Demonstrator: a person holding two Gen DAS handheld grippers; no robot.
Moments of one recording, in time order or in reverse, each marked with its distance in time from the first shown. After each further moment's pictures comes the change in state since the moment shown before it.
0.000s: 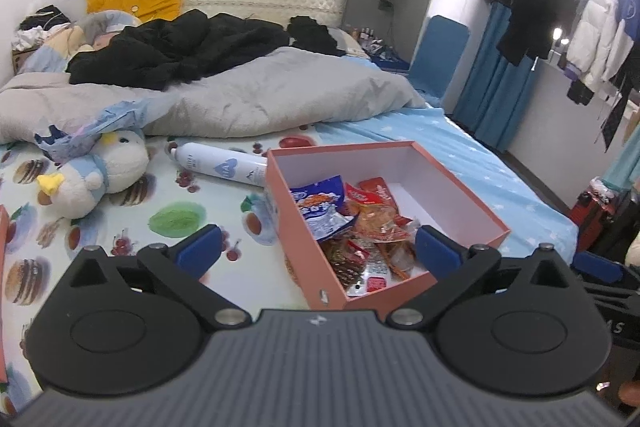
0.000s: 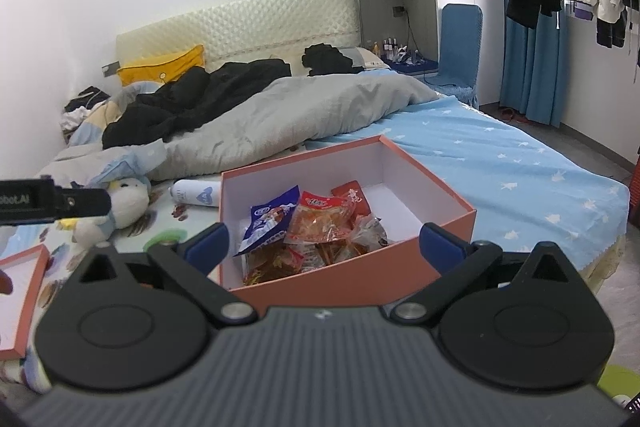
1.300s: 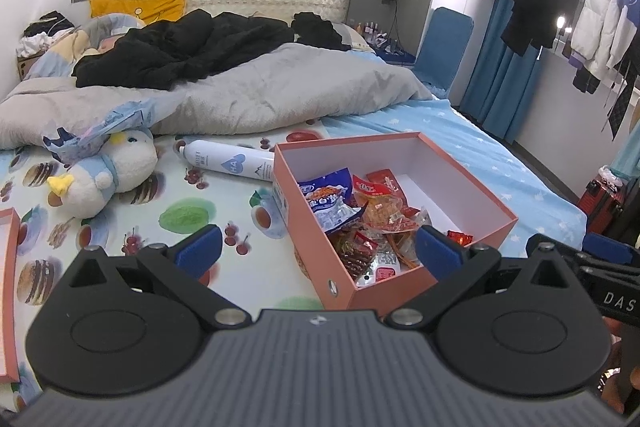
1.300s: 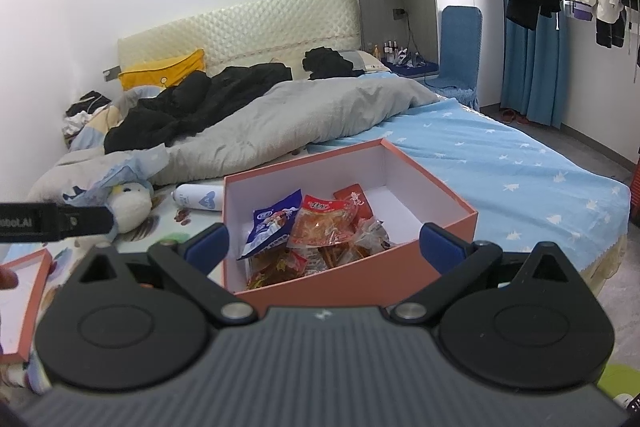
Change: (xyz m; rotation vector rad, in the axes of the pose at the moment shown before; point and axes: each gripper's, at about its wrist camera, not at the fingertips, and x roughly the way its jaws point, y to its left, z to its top) left arm -0.004 -0.003 -0.006 0.026 0.019 0.031; right arm -0.006 -0.006 0.002 0.011 -0.015 0.011
